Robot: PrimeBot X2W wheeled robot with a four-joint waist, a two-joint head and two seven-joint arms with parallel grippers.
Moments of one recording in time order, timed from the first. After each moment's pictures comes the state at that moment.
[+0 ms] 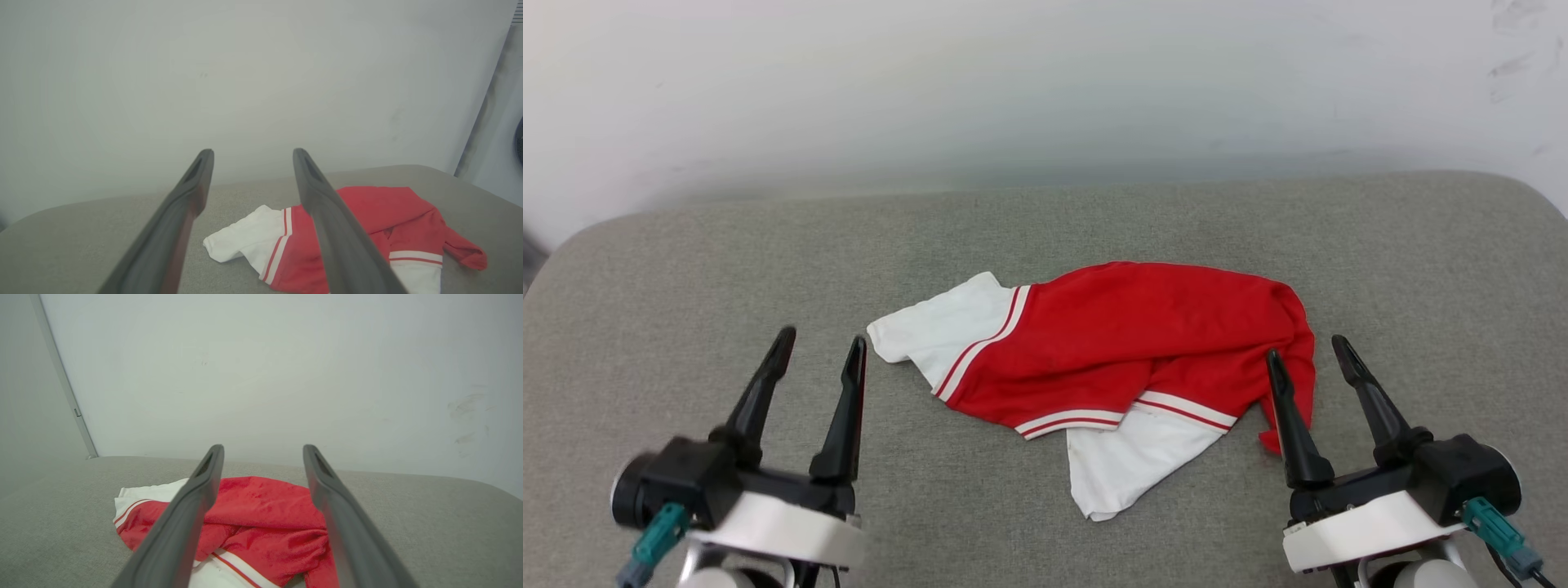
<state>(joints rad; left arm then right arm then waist) -0.07 0.39 -0.25 -0.09 -0.43 0.04 -0.26 -0.04 -0.05 0.11 0.03 0.13 0.13 -0.26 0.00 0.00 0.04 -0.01</state>
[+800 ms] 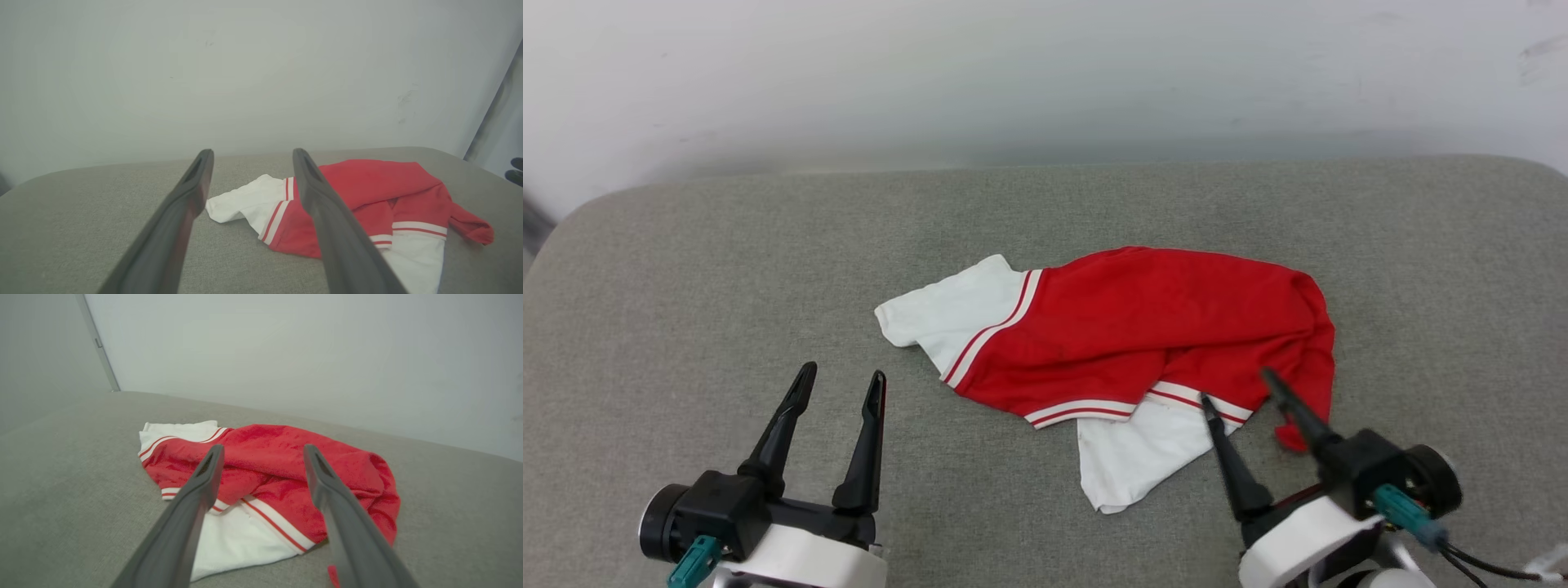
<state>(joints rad) 0.03 0.18 -0.10 -0.07 -0.24 -0.11 -0.26 -0.04 -0.06 0.18 0.04 0.06 0.13 -0.15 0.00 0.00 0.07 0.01</state>
